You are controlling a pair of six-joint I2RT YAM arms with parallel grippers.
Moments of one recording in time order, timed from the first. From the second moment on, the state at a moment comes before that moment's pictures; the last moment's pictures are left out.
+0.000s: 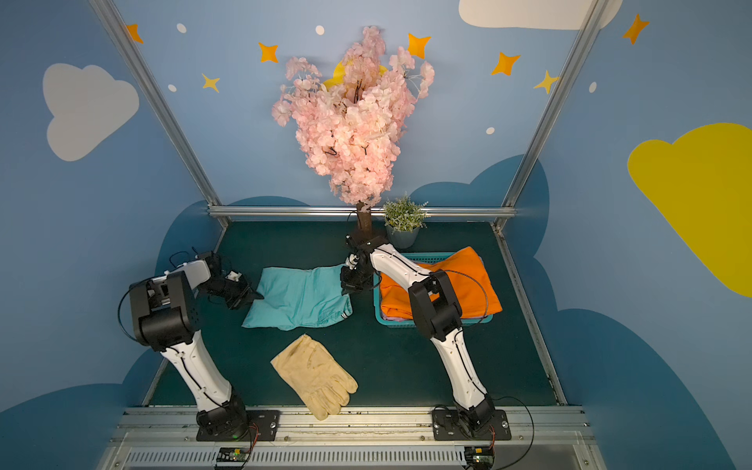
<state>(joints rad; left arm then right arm) 0.38 1.98 1.31 -0.85 0.60 -0.33 0.69 2.31 2.02 -0.99 -0.50 0.57</state>
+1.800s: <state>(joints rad) -0.62 2.32 2.10 -0.95 0.51 -0.99 -0.25 1.87 1.96 -1.50 -0.42 0.31</state>
